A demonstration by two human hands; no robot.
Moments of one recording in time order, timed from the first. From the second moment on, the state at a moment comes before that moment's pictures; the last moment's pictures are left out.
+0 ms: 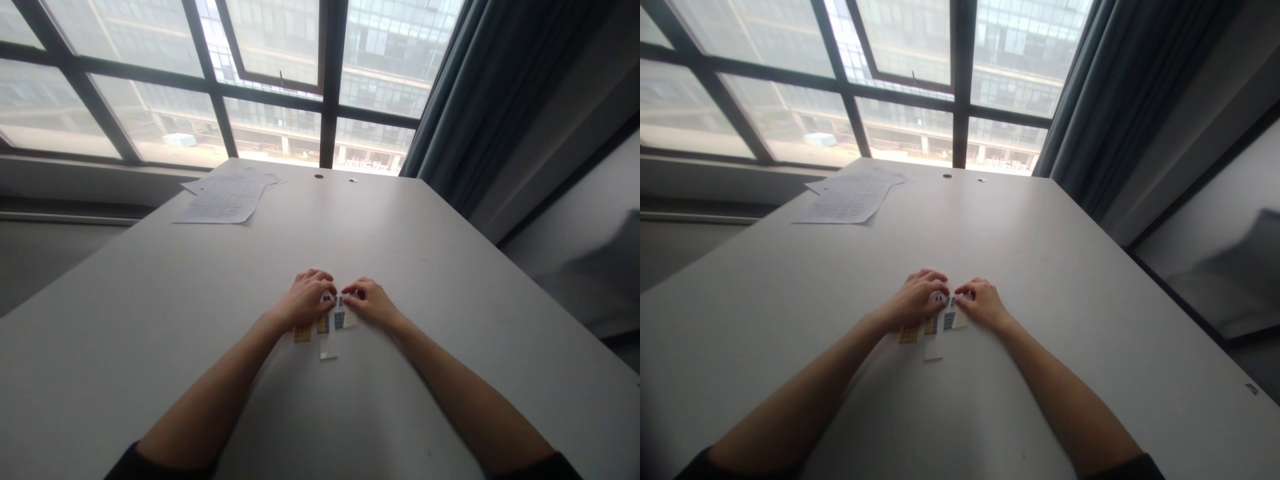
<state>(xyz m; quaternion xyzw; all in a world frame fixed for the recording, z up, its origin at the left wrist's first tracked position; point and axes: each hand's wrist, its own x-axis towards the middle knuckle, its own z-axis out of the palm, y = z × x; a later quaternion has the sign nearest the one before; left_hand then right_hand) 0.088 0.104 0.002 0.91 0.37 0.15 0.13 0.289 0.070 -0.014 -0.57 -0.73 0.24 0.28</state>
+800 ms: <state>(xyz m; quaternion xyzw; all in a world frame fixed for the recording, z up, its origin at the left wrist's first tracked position) 0.089 0.101 0.006 0.92 0.34 0.14 0.14 0.285 0.066 -0.021 -0.56 -0.74 0.20 0.31</state>
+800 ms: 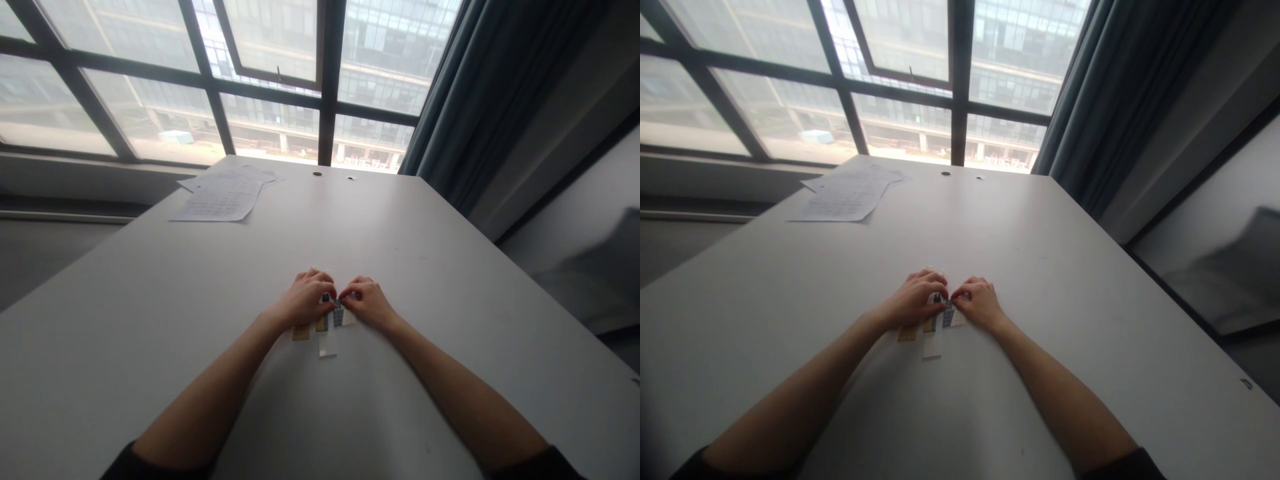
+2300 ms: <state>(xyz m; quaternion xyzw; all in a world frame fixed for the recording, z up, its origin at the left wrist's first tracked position) 0.075 0.106 0.032 0.90 0.30 0.27 0.14 0.278 0.062 0.001 -0.49 -0.70 0.34 0.41</state>
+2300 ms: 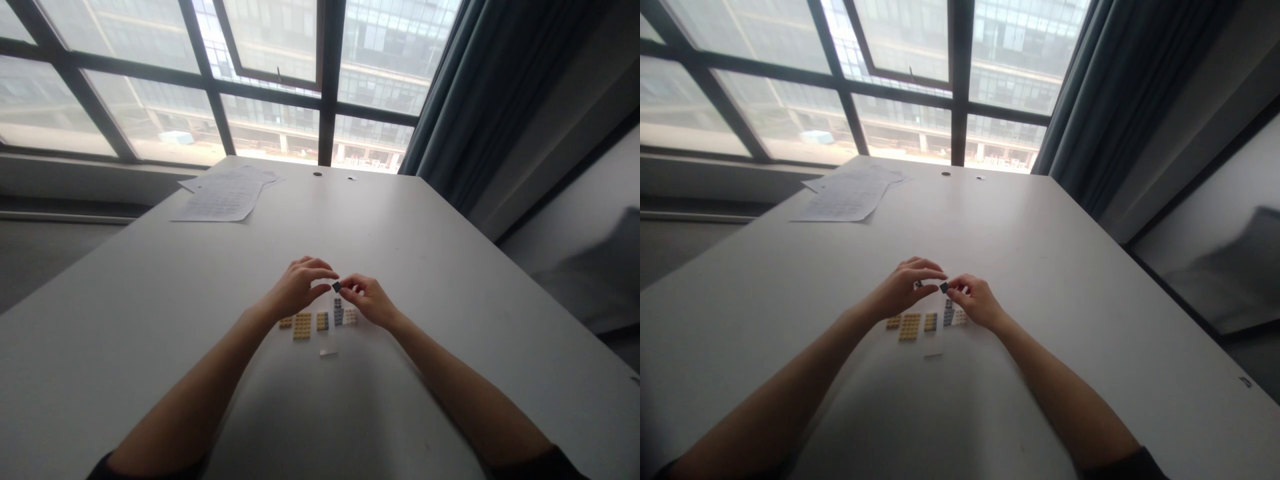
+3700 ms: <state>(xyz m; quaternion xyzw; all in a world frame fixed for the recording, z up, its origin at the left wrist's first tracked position) 0.080 0.100 0.017 0.93 0.33 0.09 0.10 0.283 0.071 -0.019 -0.58 -0.65 0.26 0.42</state>
